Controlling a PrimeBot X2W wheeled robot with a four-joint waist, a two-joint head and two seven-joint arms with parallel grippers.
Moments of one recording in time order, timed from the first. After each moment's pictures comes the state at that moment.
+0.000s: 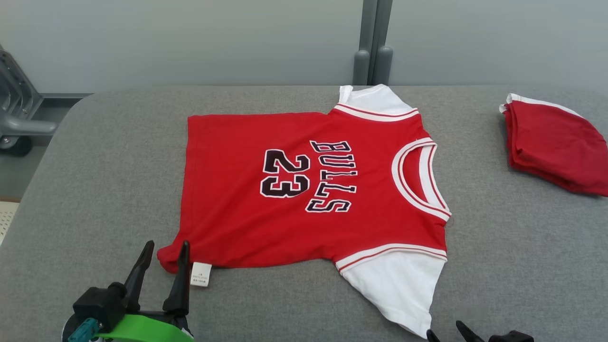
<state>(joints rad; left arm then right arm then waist) 0.08 0.07 -0.12 0.13 -0.38 -0.12 -0.26 0.31 -0.21 0.39 0.21 0.31 0.04 -0.21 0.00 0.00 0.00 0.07</state>
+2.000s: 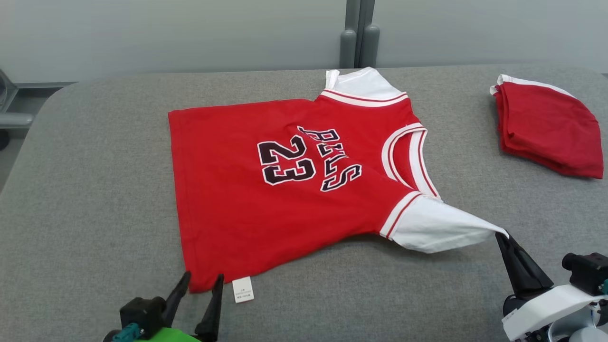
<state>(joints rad) 0.06 0.07 -0.23 0.28 -0.40 -0.12 -0.23 0.15 -0.30 0.21 0.14 0.50 0.11 -0.22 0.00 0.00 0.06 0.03</state>
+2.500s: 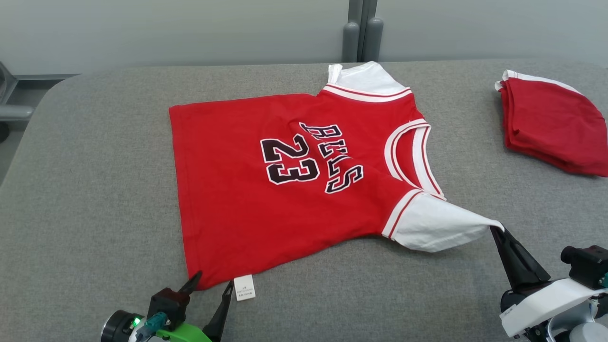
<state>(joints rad) -0.02 0.14 -0.37 0.39 -0.23 -0.12 -0.21 0.15 -0.32 0.22 0.06 0.53 0.11 -0.18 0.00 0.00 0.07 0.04</state>
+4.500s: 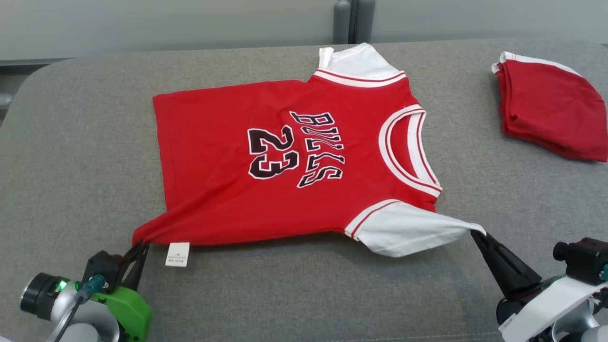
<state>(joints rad) -0.18 0.31 -0.33 0.50 -0.19 -0.11 -0.21 0.21 -0.39 0.25 -0.18 0.63 0.11 0.00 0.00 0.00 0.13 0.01</state>
